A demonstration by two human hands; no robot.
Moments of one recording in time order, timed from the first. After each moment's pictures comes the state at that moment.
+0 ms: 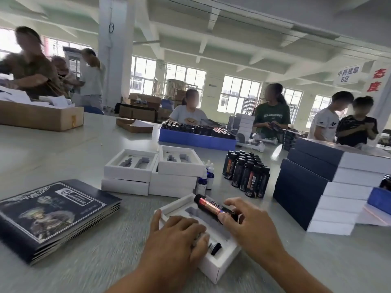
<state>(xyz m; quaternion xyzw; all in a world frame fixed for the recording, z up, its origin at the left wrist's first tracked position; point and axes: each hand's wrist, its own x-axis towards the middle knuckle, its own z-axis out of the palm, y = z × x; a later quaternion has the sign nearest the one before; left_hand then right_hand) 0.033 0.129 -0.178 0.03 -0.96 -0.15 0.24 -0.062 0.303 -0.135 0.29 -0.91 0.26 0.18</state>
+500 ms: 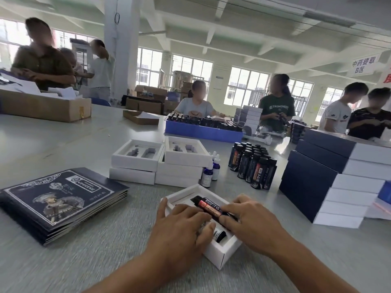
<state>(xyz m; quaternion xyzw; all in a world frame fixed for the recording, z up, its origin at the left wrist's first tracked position) 0.034 0.129 -0.182 0.03 -0.96 -0.14 0.24 -0.065 0.298 -0.135 0.36 -0.92 0.12 0.09</state>
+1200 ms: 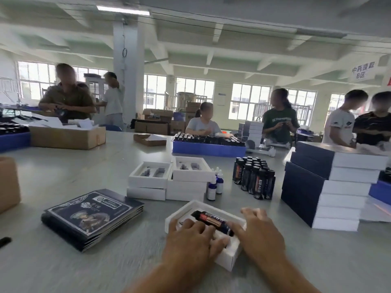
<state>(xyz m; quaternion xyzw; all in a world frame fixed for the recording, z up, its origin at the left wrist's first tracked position) 0.054 0.154 -0.156 0.05 -0.98 -0.05 0.16 -0.038 0.310 -0.144 0.17 -0.95 0.20 0.15</state>
